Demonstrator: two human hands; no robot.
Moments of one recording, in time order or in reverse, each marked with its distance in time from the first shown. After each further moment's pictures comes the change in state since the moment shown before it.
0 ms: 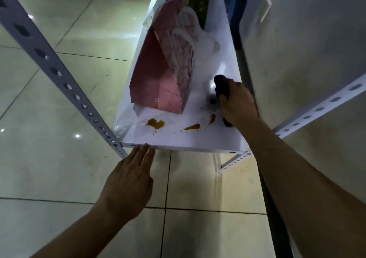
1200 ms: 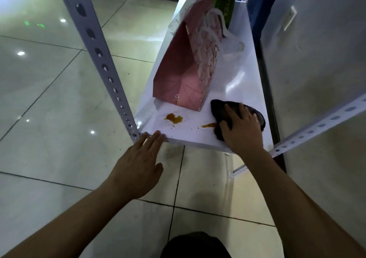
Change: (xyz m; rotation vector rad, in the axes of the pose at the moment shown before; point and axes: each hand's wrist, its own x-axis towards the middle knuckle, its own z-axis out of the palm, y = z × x) left_hand 0.003 -0.031 0.013 -0.055 0.020 -0.030; right_hand -0.062 -0.004 0.044 -0.147 -0.072 -0.061
